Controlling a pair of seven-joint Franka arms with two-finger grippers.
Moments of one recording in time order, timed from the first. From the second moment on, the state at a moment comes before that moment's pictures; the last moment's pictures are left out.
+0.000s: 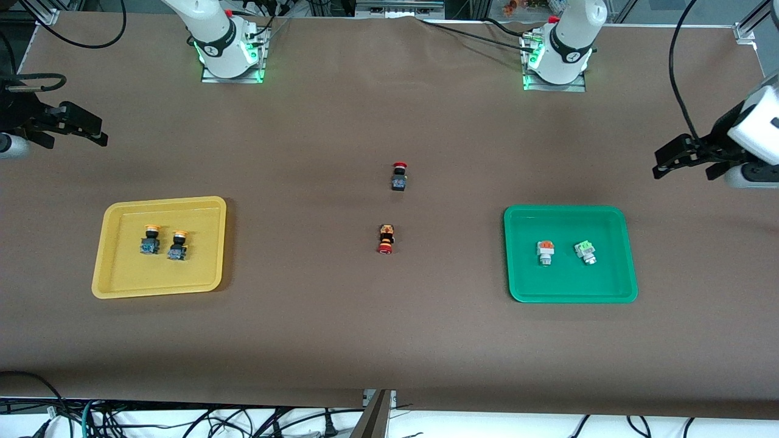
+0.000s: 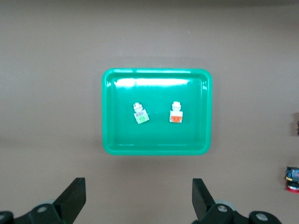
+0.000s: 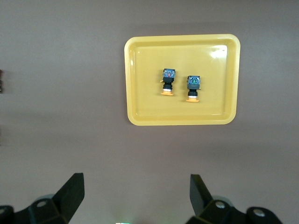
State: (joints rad) left arm 0.02 0.04 -0.02 -1.58 -0.02 1.67 -0.03; right arm 0.05 0.02 -0.07 -1.56 0.02 1.52 -0.06
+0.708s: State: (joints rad) left arm 0.03 0.08 -0.03 -1.56 -0.02 1.66 -0.03; right arm 0.05 0.02 -0.07 -1.56 0.02 1.52 -0.06
